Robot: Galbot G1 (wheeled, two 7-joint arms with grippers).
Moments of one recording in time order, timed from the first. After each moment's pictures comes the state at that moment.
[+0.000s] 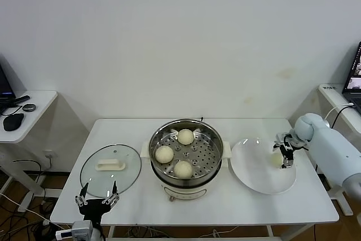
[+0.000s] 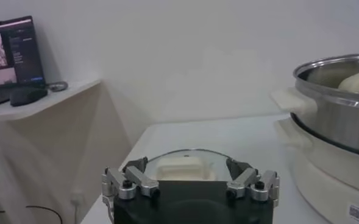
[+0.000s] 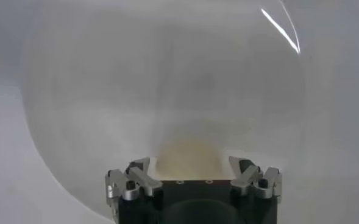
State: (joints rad) left arm 1.67 -1.60 -0.66 -2.16 0.10 0.27 -0.03; right arm -0.14 0.86 -0.39 0.76 -0.51 0.14 -1.16
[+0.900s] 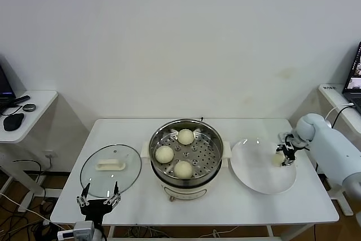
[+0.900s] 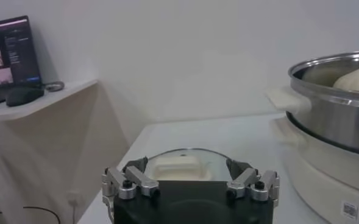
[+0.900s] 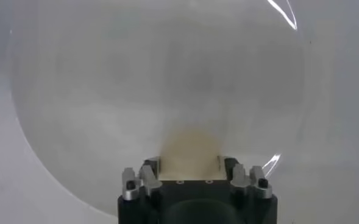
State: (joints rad) left arm 1.68 -1.60 -0.65 -2.16 0.10 0.26 -0.03; right arm -0.12 0.86 -0.40 0.74 -0.49 0.12 -1.17
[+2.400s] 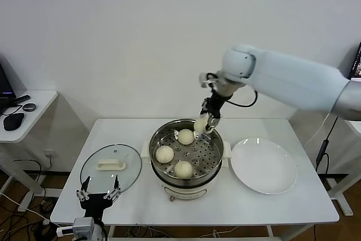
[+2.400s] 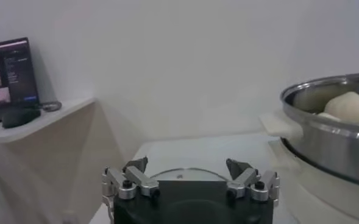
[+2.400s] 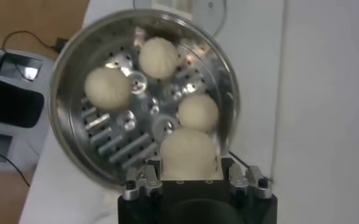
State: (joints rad) left arm 1.66 -1.57 -0.63 -2.18 0.10 0.26 -0.05; right arm 0.68 1.09 -1.34 1.24 0.54 -0.43 -1.16
